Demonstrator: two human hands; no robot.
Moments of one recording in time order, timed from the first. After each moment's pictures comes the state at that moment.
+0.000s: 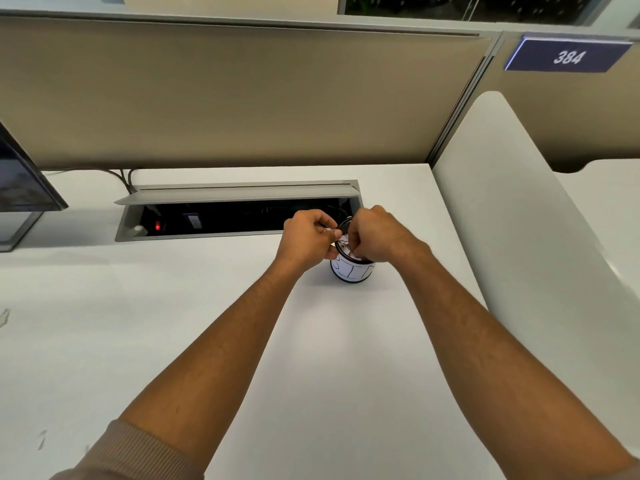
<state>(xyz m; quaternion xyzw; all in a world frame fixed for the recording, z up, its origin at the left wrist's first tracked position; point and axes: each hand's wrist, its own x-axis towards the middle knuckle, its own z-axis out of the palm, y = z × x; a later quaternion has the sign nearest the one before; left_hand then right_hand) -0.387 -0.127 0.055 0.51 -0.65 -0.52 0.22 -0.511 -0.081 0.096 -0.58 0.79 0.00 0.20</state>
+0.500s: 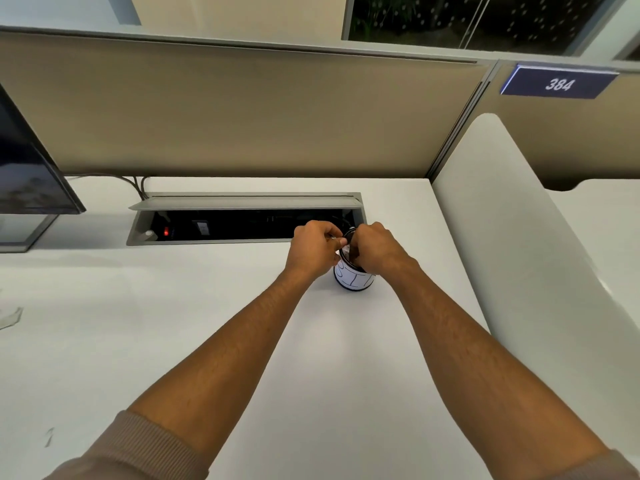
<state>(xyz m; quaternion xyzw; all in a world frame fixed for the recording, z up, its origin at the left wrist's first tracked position) -0.387 -0.125 0.054 0.50 -0.71 -0.45 0.22 -0.503 -0.083 0.077 -0.55 0.81 0.01 0.17</state>
